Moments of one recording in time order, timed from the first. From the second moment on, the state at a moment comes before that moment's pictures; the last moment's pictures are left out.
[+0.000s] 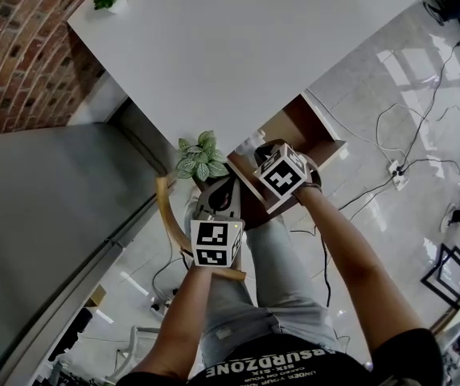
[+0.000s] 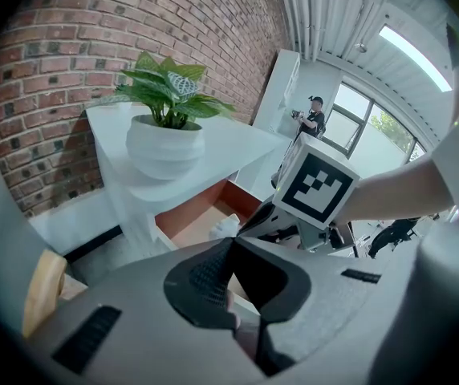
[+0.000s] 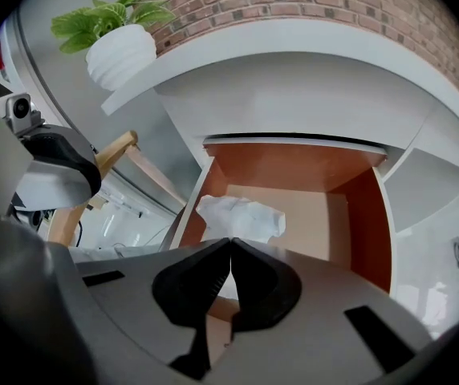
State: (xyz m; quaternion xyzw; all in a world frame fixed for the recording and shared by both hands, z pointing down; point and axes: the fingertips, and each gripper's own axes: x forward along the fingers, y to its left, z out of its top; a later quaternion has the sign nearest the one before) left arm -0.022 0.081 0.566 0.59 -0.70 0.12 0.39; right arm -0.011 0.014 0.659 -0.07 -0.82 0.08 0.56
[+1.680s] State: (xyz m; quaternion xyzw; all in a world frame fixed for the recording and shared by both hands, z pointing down) left arm -0.034 0.083 0.588 0.58 -0.69 0.13 0.41; right arm -0.026 0.018 0.726 -0.08 -0.79 0.10 0.61
